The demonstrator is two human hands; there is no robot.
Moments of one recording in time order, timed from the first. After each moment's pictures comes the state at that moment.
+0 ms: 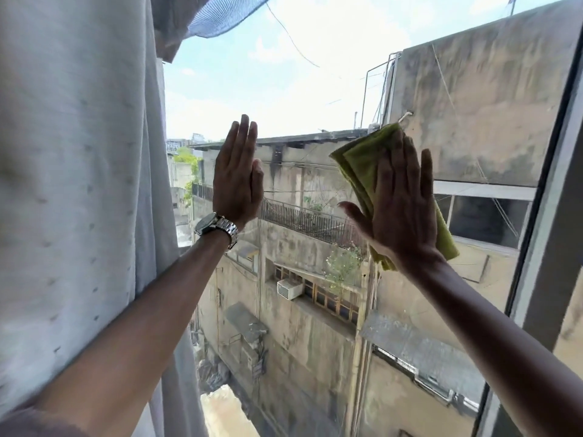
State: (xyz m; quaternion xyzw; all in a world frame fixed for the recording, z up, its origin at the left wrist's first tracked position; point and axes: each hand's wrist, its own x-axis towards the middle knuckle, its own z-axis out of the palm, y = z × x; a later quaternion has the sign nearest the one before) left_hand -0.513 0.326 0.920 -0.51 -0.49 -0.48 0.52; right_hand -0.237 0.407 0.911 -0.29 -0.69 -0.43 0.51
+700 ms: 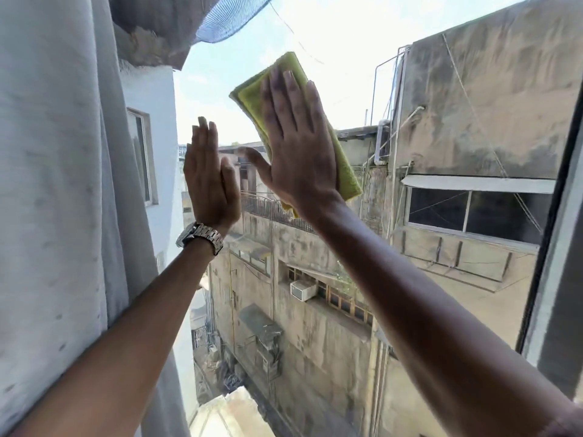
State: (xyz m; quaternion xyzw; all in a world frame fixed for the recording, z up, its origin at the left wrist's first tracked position) left_hand -0.508 0.328 0.917 -0.41 -0.53 -0.54 0.52; right_hand -0.351 0.368 0.981 -0.21 -0.73 -0.38 0.53
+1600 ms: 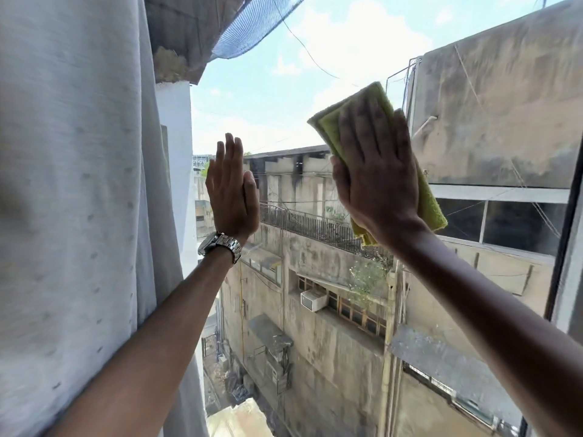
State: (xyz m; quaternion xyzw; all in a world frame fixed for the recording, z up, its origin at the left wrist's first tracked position) left_hand -0.510 0.330 0.917 -0.43 -0.53 -0.55 0.49; right_hand -0.277 0.404 0.964 -0.22 -0.68 -0.40 0.57
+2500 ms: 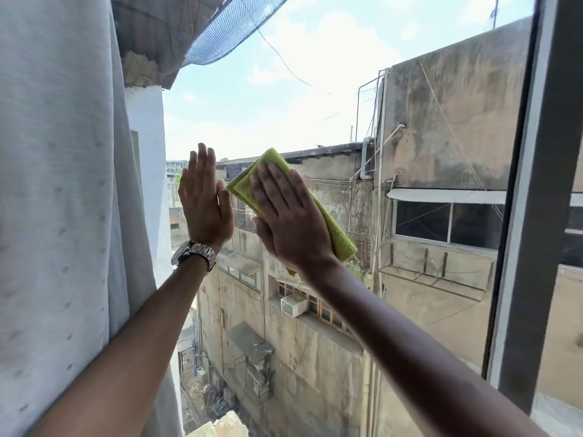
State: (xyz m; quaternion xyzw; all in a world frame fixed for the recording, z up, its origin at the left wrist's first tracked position) left_hand -0.510 0.328 0.914 -0.43 -0.52 -0.54 0.50; right_hand -0.334 0.382 0.906 -0.14 -0.77 -0.39 0.48
